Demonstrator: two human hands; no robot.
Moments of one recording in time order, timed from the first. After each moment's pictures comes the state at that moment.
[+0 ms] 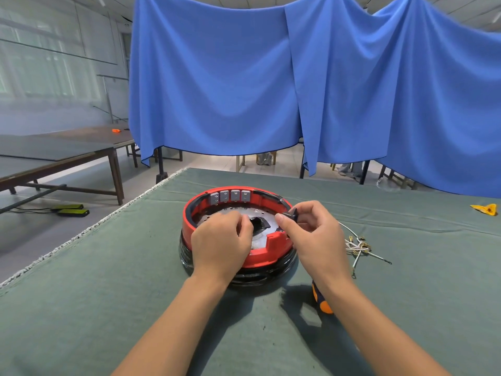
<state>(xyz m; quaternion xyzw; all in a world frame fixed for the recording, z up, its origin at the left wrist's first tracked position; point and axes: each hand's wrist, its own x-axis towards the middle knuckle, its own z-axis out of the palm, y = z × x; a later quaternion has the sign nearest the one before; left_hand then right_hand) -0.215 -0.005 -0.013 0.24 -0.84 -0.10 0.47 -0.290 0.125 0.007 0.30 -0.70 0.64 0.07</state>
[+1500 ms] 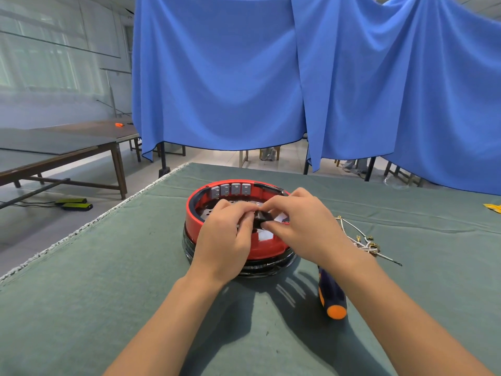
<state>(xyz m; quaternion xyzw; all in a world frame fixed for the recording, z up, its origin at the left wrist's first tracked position) -0.210 -0.006 -0.004 0.09 -0.82 -0.28 0.49 -0.317 0.107 0.030 0.53 -0.79 0.27 0.15</state>
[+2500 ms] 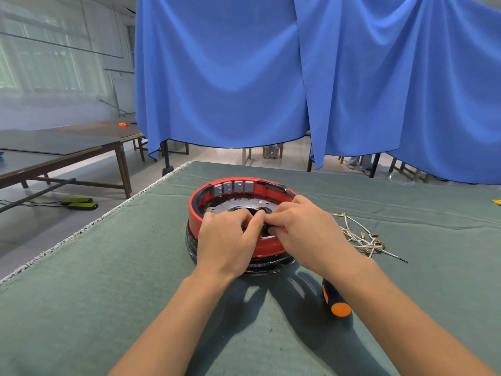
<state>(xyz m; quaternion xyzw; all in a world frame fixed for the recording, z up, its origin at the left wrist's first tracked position) -0.216 -0.002 -0.007 0.19 -0.85 -0.24 0.43 -0.306 0.110 0.026 0.55 -0.81 0.13 0.18</state>
